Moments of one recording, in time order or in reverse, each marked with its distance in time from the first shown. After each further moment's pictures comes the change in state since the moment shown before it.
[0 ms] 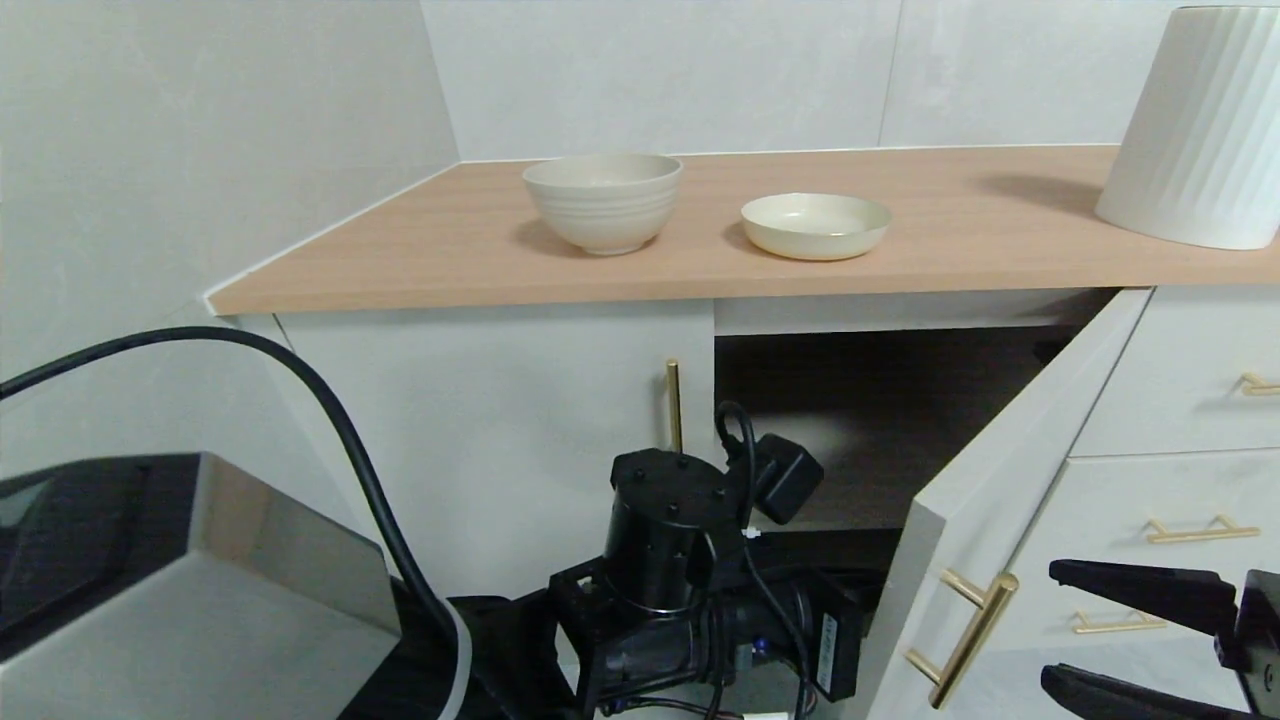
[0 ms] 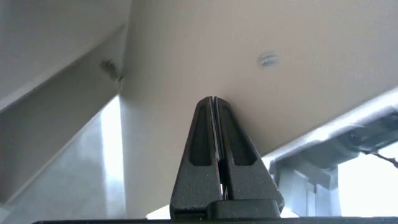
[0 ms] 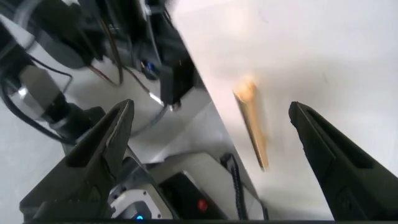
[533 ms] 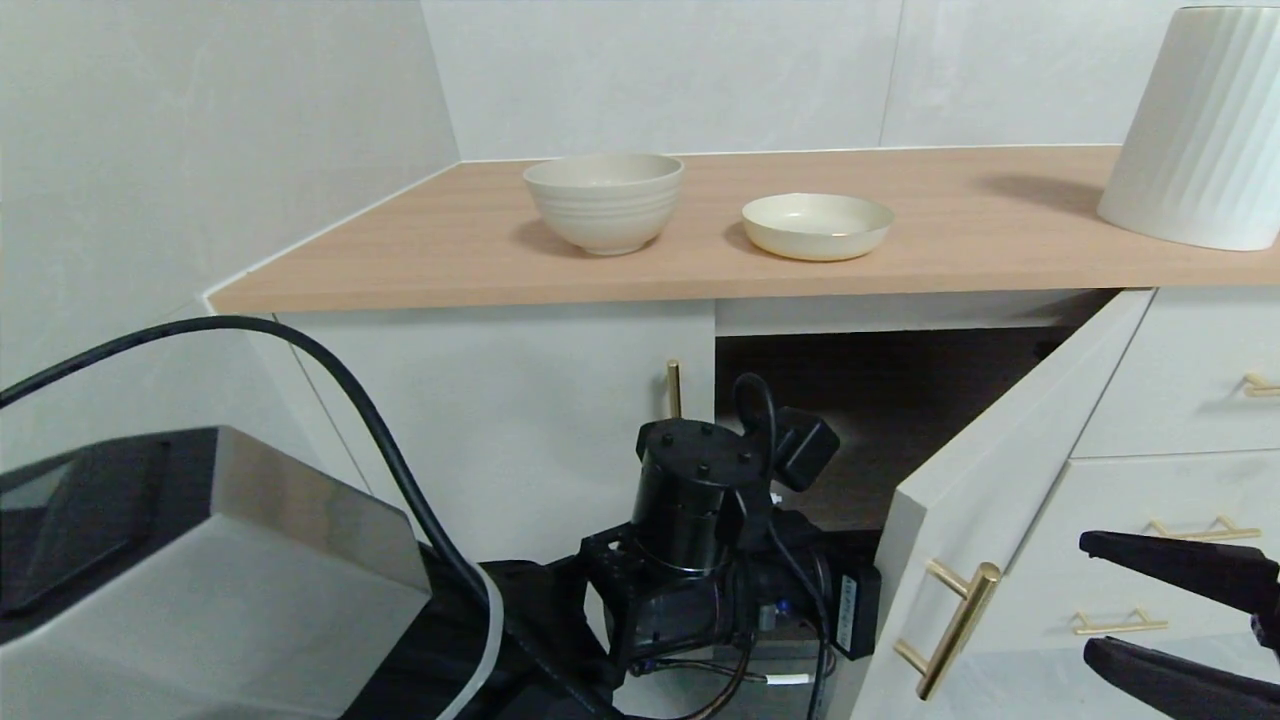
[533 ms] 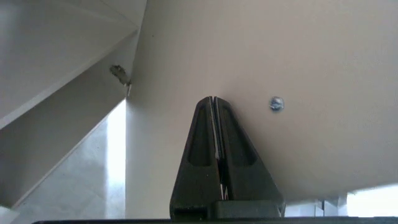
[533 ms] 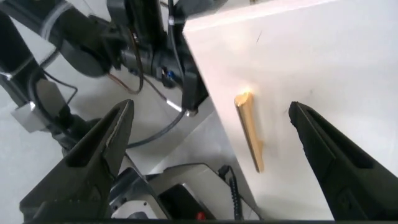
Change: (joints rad) left arm -0.003 0.031 -0.117 0.078 0.004 0.000; right arm -0.003 -0.065 -0.044 0.031 -0.007 0.002
